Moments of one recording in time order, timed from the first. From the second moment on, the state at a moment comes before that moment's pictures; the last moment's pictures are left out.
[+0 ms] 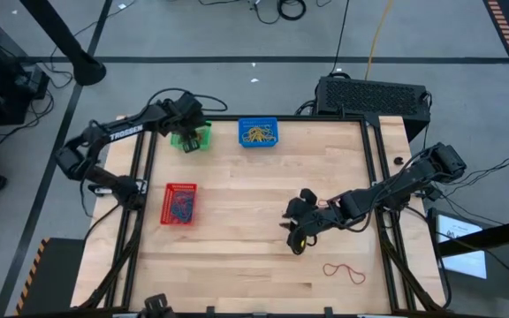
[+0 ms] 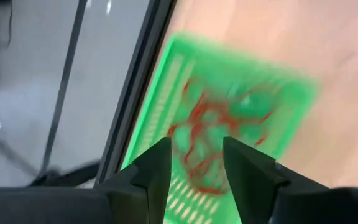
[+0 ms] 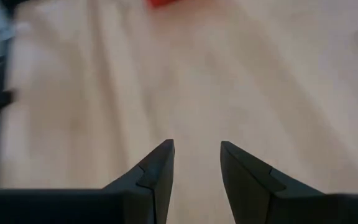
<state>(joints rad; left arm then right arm) 0.77 1.43 1.00 -0.70 -0.22 0.50 0.39 1.47 0.94 -0.28 0.35 0.68</state>
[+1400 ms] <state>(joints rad) -0.24 1.49 0.78 0.28 0.35 0.45 0.81 1.61 0.94 -0.74 -0.06 0.88</state>
